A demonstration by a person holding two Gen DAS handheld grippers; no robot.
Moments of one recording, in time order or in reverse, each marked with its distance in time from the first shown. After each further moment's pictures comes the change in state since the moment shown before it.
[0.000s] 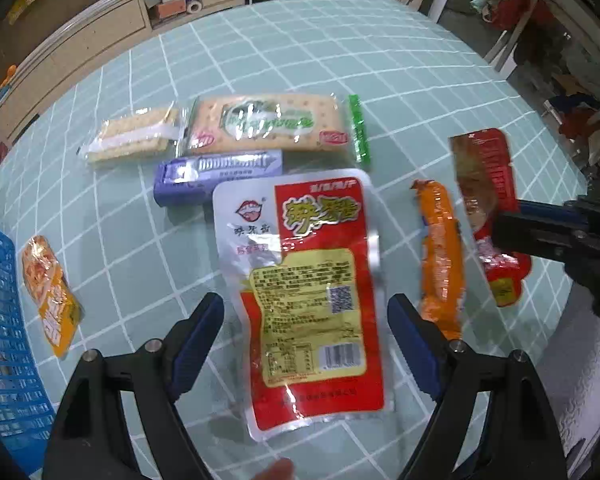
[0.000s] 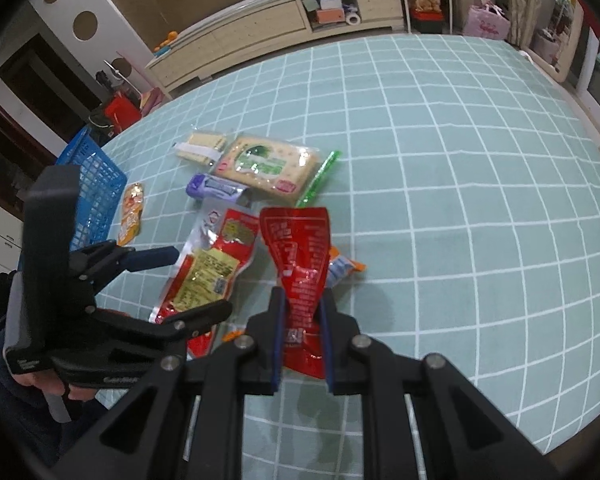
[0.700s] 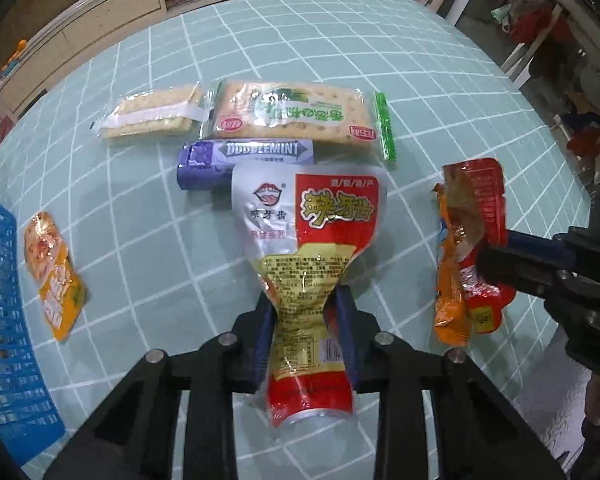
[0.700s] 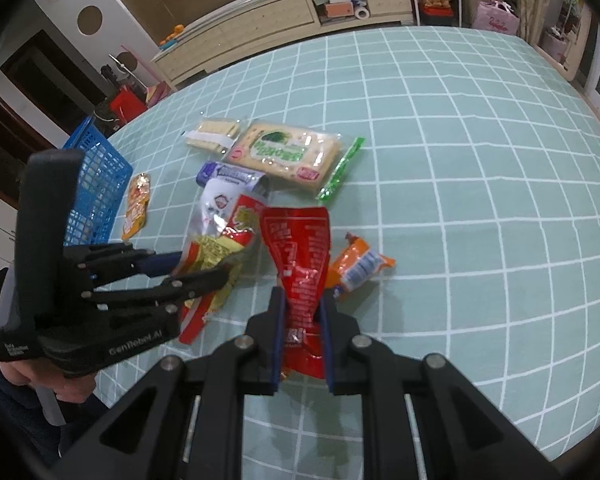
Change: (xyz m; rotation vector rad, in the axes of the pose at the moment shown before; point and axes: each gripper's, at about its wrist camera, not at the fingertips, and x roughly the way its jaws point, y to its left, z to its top) left arm -0.004 0.029 0.005 -0.071 0.027 -0.017; right arm 0.013 0.009 -0.002 -0.008 0.022 0.023
